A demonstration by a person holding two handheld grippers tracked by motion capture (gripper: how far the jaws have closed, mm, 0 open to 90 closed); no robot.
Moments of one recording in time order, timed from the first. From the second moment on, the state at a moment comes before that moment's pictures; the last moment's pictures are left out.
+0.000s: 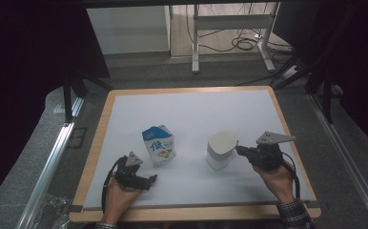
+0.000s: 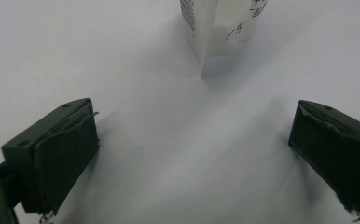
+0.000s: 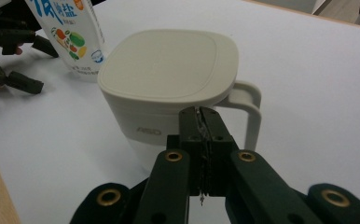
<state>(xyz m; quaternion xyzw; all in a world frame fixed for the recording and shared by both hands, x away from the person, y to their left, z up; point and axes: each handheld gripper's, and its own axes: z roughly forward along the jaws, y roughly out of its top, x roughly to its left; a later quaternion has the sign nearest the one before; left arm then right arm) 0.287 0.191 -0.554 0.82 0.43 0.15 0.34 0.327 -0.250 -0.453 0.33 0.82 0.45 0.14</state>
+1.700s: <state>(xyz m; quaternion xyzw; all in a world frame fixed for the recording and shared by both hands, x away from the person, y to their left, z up) 0.287 0.192 -0.554 0.82 0.43 0.15 0.34 0.325 -0.204 -0.507 0.29 0.85 0.43 0.08</state>
